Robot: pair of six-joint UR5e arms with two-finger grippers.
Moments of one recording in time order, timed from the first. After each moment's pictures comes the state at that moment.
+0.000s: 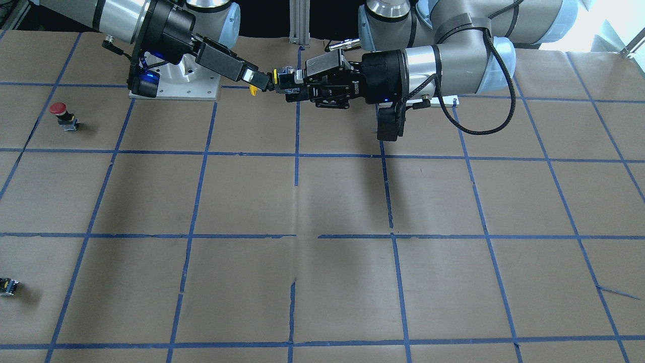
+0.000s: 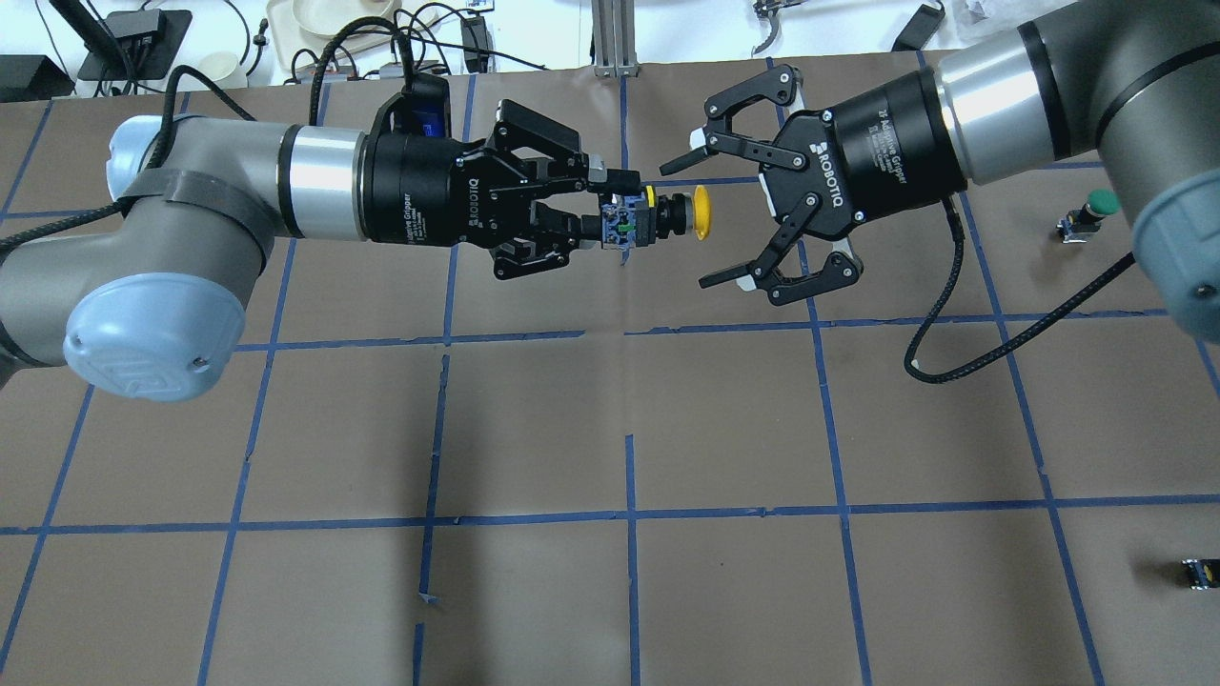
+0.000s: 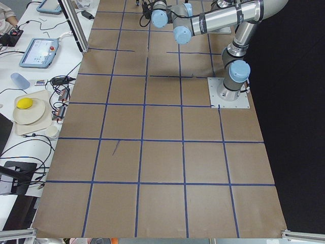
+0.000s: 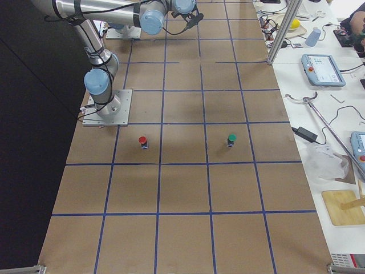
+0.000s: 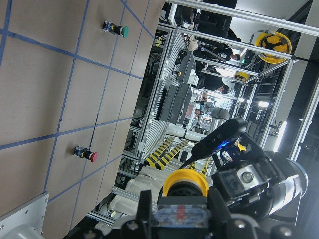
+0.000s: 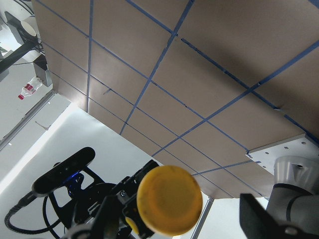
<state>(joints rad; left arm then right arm) -1.54 -1.55 -1.93 -1.40 0.20 -0.12 1.47 -1.72 1.81 -1.55 -0.57 0.79</state>
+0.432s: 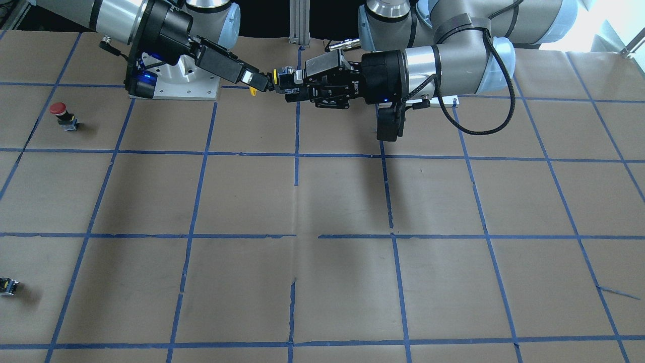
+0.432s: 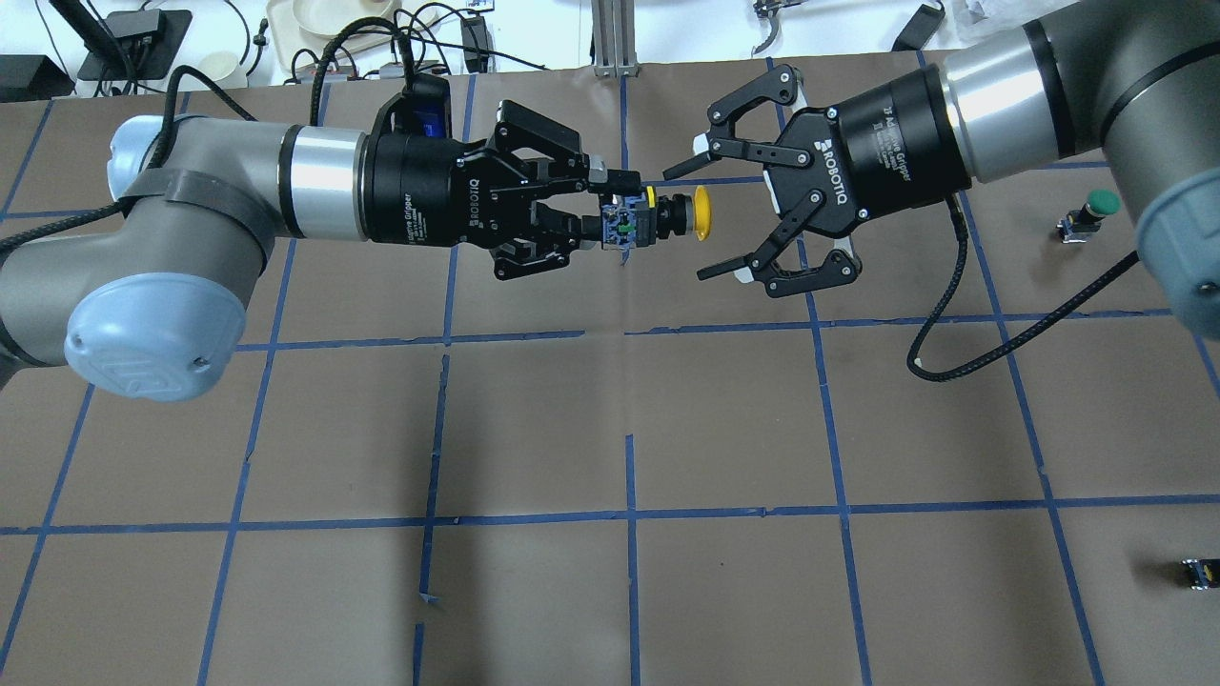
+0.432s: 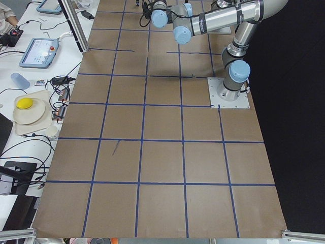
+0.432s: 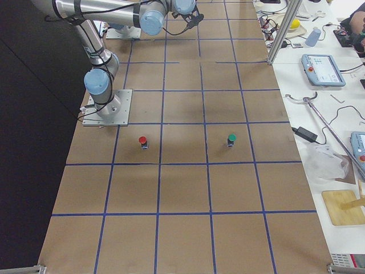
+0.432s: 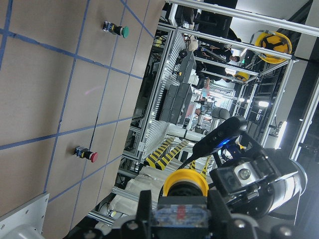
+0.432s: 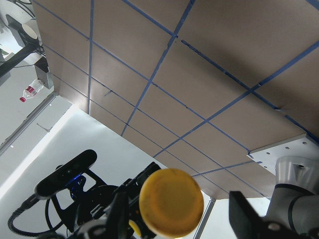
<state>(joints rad) -1.54 -1.55 -1.93 -1.40 0.20 -0.12 1.47 -1.72 1.81 -1.55 -0.57 0.80</state>
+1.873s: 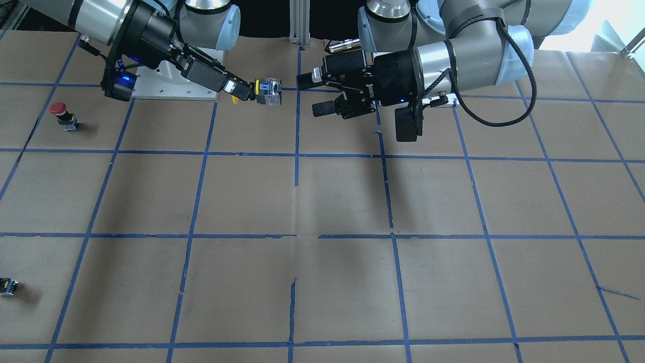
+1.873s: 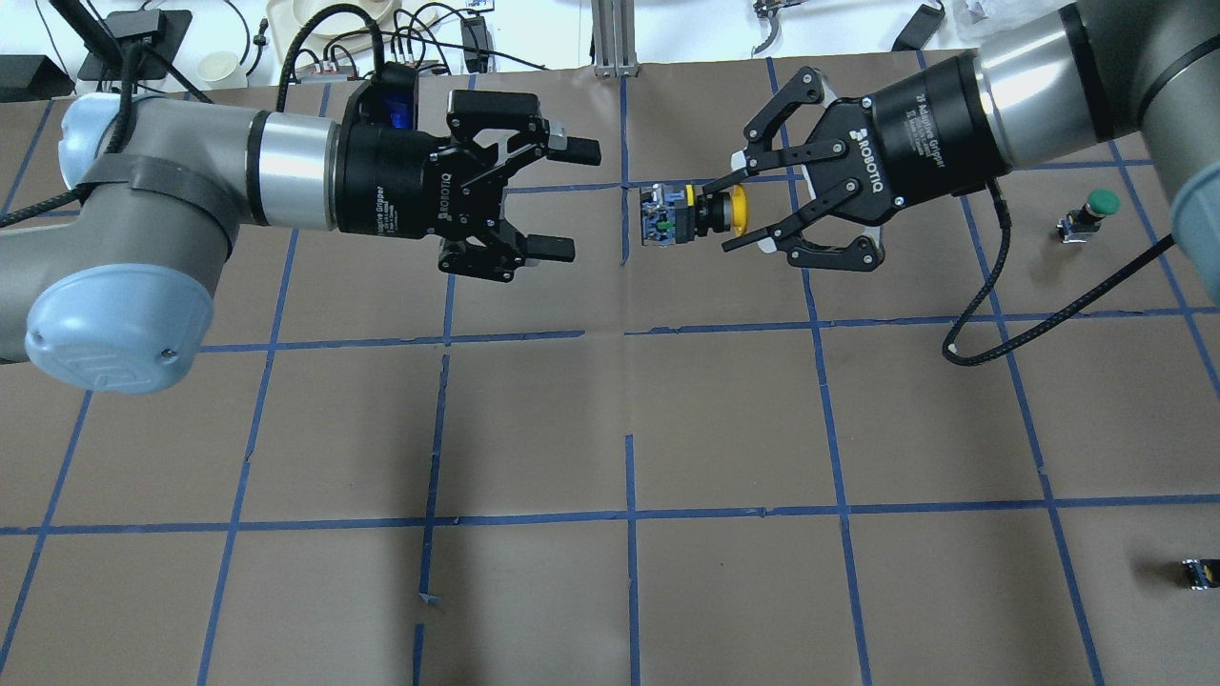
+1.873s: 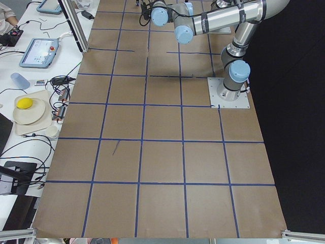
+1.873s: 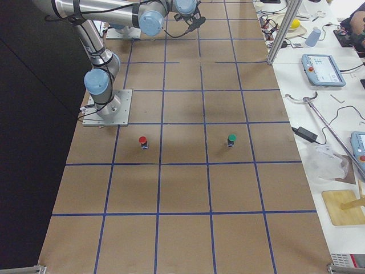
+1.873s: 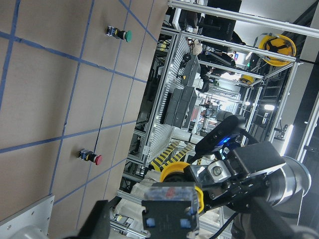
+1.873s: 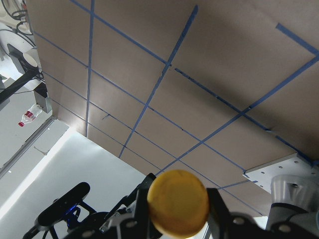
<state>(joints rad) -1.48 -1.54 -1.91 -1.36 0.37 -0.13 1.40 -1.72 1.80 -1.55 -0.67 0.79</state>
